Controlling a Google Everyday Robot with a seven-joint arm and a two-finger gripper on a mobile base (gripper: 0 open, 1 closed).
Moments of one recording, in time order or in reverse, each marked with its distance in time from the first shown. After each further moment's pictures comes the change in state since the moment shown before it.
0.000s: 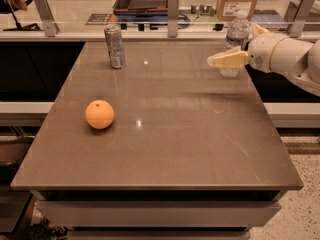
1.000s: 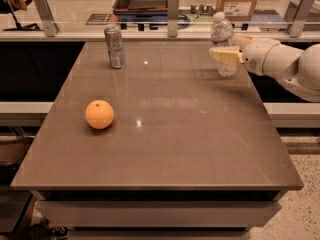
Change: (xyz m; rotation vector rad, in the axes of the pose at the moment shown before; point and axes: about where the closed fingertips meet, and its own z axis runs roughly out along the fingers) arm 0.013 -0.005 0.018 0.004 -0.047 0.041
